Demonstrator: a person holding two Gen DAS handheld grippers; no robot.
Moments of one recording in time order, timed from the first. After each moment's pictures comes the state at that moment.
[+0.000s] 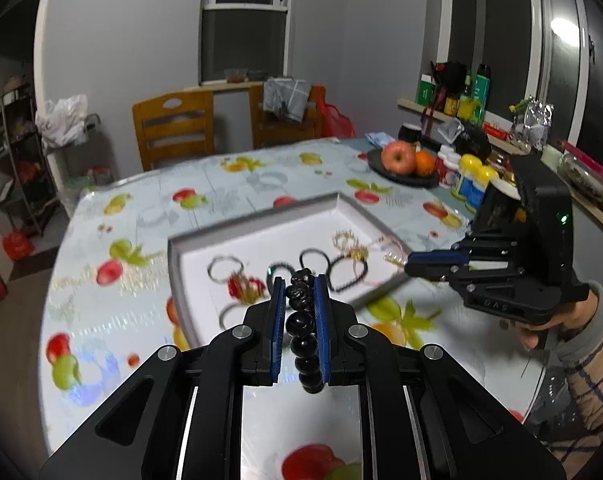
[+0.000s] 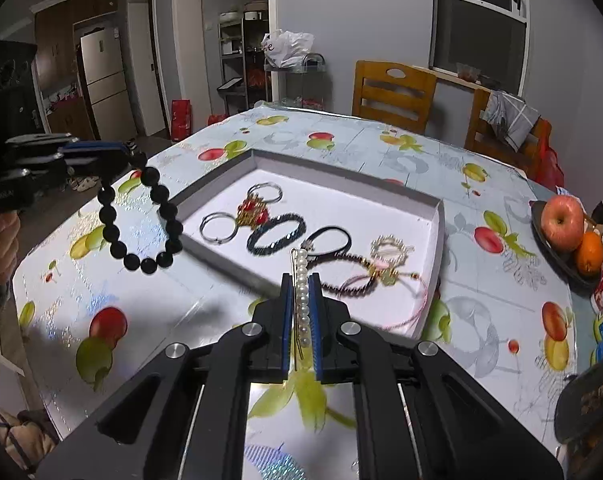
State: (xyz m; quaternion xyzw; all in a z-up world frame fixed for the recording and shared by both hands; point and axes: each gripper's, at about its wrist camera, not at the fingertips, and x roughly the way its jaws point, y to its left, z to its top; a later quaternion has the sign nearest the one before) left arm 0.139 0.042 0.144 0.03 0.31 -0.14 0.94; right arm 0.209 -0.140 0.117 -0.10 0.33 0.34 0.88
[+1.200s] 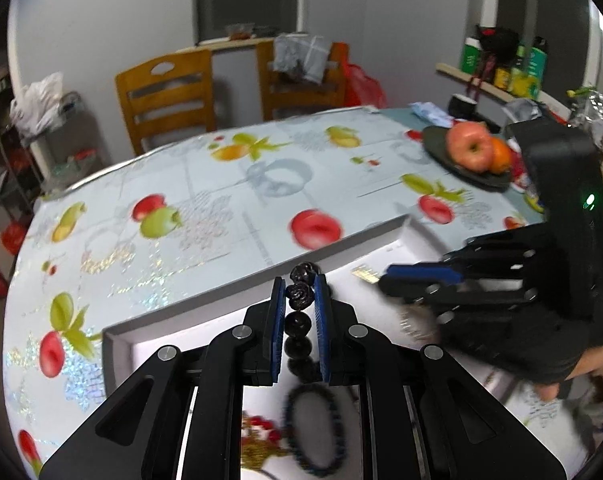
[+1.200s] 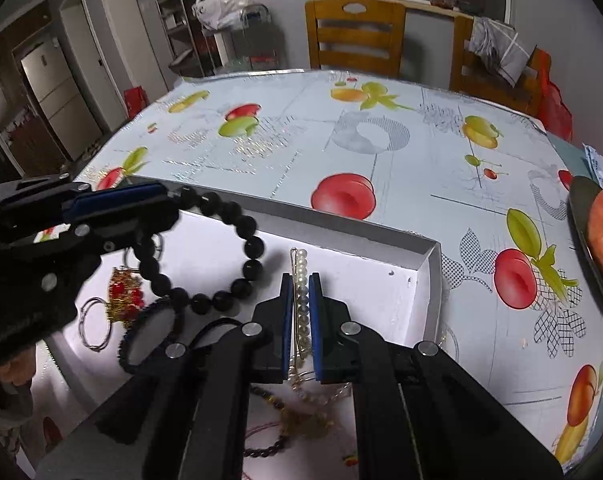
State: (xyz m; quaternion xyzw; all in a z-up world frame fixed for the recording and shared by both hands) left arm 0.342 0.015 0.085 0.04 0.39 -0.11 0.91; right arm 0.396 -0.104 0.072 -0.06 0.45 0.28 0.85
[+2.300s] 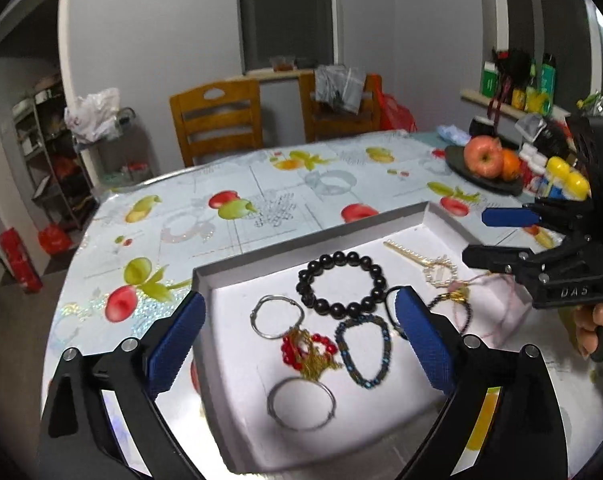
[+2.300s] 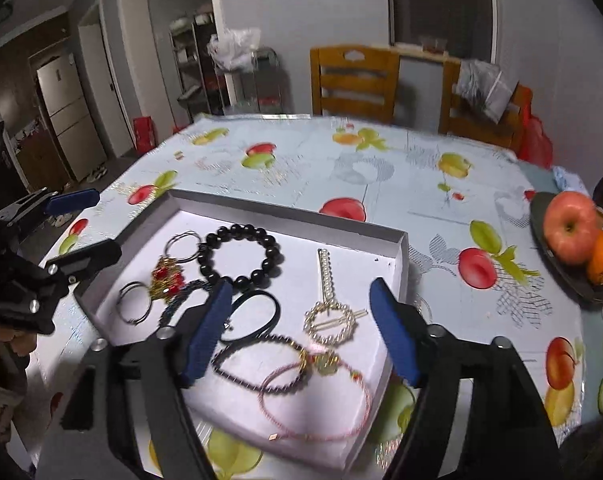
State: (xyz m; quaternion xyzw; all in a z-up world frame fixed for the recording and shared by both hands) left arm 0.241 0.052 0.101 0.04 0.32 -0.04 0.95; right arm 0.314 -0.138 0.111 -0.05 0.35 0.29 0.89
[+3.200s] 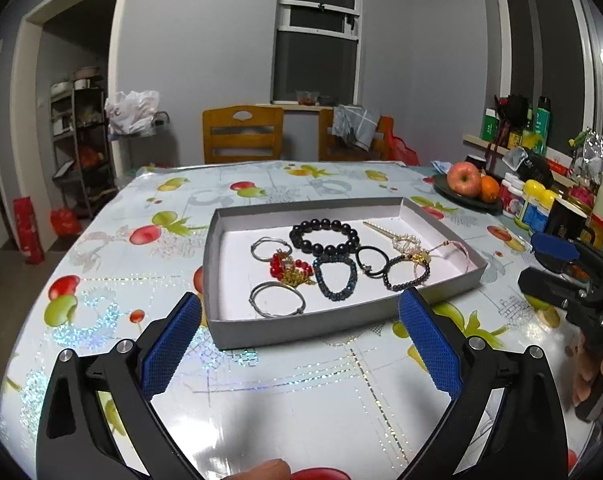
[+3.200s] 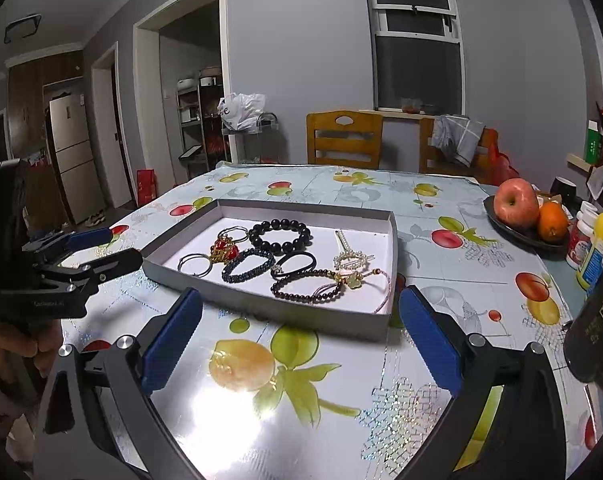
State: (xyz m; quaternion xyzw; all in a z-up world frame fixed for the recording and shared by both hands) left arm 0.125 0.045 0.071 -0.02 0.24 -0.01 0.97; right arm 0.167 -0.173 0.100 -0.02 0.23 0.27 0.93
